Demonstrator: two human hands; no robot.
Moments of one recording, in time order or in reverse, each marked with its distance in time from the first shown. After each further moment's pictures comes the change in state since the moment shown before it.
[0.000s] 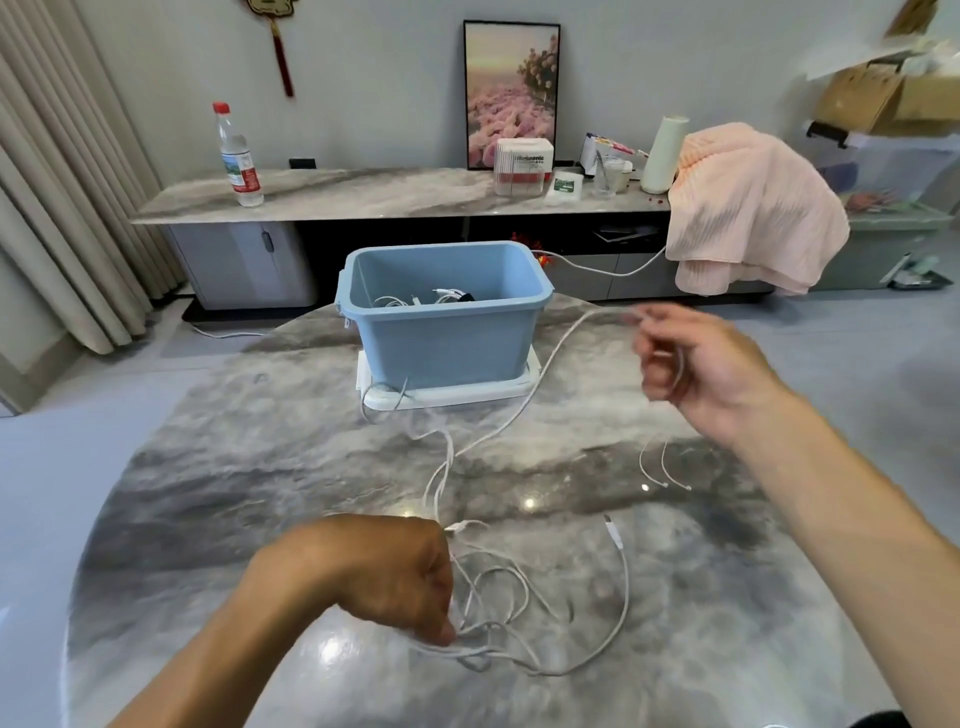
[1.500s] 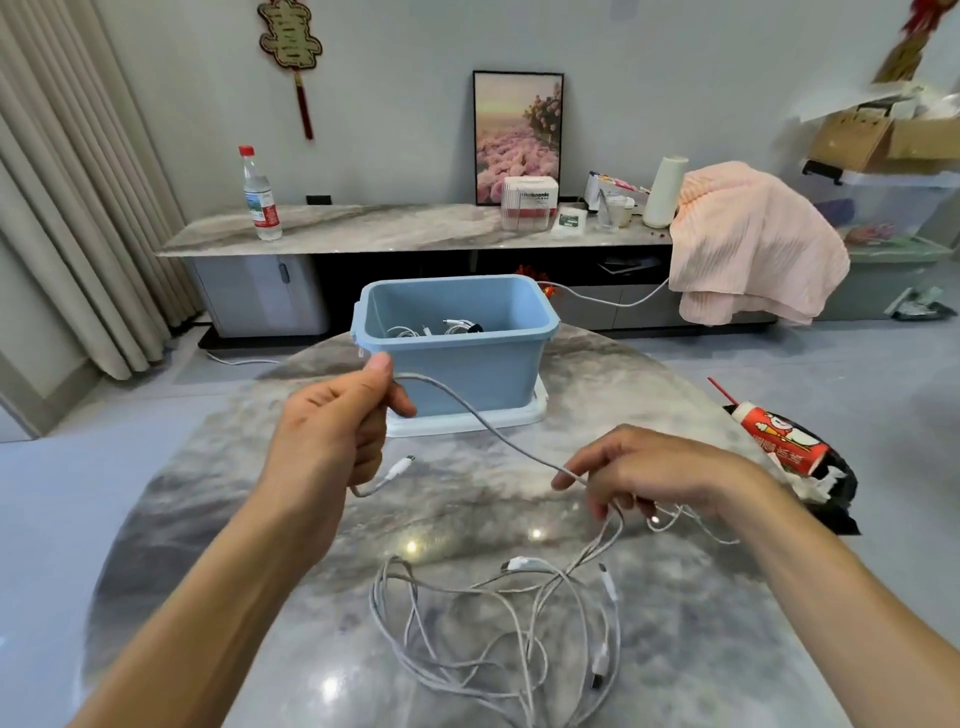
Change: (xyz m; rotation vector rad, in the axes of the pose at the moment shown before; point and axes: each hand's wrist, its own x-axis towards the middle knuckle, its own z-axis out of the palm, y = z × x) left_hand -0.040 0.008 -0.043 -1.333 1.107 0.365; right_hand -0.028 0.026 0.023 -1.085 -0.470 0.217
